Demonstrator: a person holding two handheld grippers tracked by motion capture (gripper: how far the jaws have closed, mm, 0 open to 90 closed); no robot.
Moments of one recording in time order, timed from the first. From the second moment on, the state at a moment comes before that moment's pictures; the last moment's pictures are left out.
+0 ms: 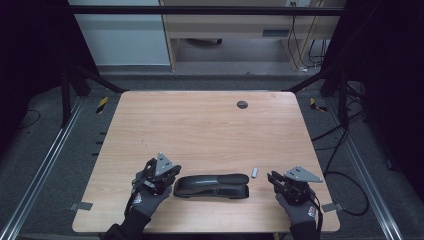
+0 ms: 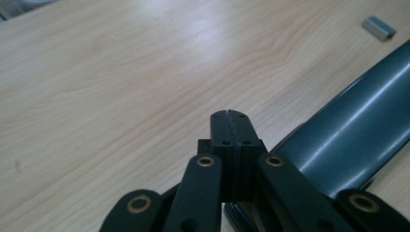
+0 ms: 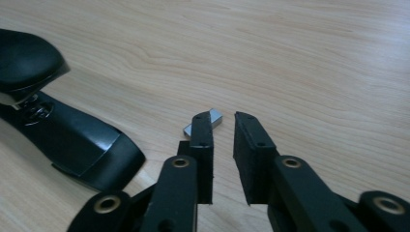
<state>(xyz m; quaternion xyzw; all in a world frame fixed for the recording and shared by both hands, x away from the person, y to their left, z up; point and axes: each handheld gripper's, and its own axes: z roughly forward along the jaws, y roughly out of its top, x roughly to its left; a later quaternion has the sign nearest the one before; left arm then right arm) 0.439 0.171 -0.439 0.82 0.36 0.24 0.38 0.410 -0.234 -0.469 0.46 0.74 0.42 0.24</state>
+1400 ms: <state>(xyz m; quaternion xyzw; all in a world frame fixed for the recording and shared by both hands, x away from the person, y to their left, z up) 0.408 0.162 -0.406 0.84 0.26 0.26 0.40 0.417 -0.253 -0.474 0.50 0.72 0.41 0.26</state>
